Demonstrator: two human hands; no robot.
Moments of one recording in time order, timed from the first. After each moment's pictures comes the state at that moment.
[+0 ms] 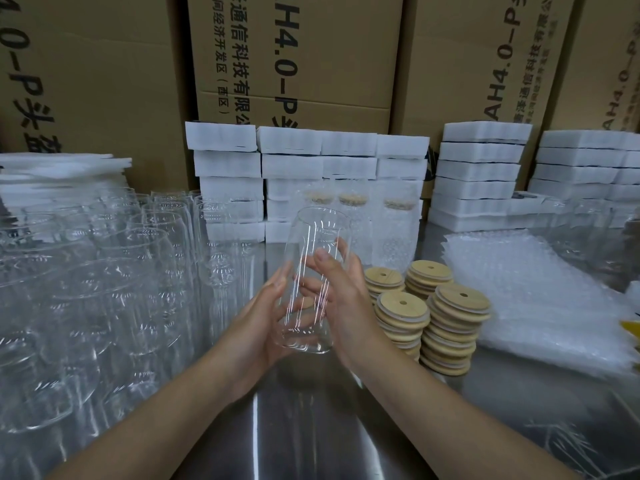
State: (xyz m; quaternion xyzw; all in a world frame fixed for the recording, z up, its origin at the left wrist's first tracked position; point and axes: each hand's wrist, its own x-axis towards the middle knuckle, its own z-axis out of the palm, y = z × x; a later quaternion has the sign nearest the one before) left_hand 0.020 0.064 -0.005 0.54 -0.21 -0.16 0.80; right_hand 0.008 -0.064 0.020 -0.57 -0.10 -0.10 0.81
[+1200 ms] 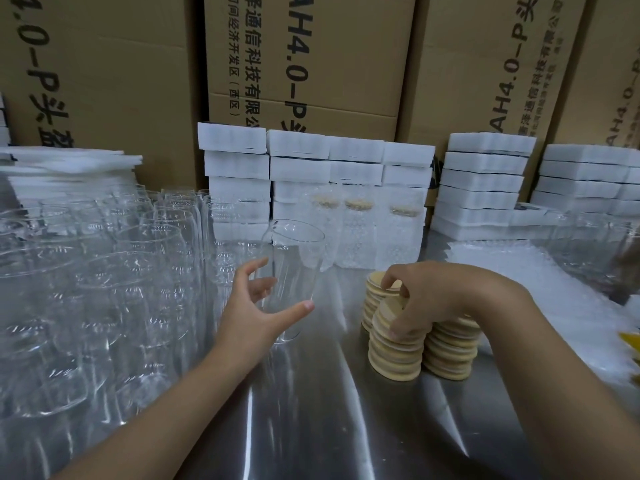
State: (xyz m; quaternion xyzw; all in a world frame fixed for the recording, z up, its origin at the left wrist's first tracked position) left_hand 0.026 0.074 -0.011 0.72 -0.14 0.15 0.66; right_hand -0.026 -0.148 0.105 -1.00 0.00 0.08 0.01
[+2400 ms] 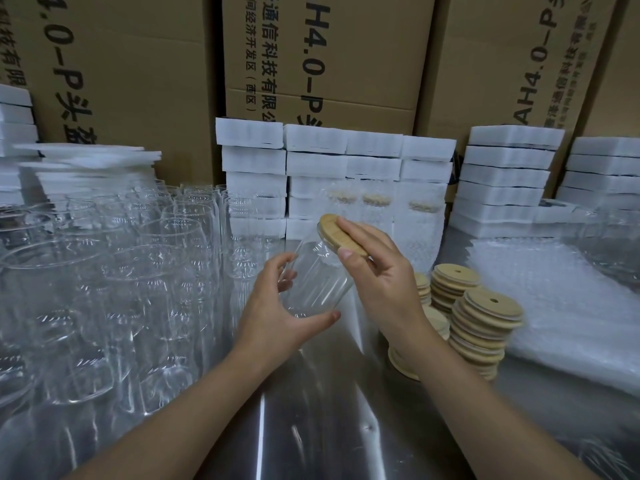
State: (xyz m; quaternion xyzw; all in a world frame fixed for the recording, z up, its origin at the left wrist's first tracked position) left_hand 0.030 0.074 -0.018 0.77 -0.18 0.22 0.57; right_hand -0.001 -0.078 0.041 -0.74 -0.23 -0.31 0.55
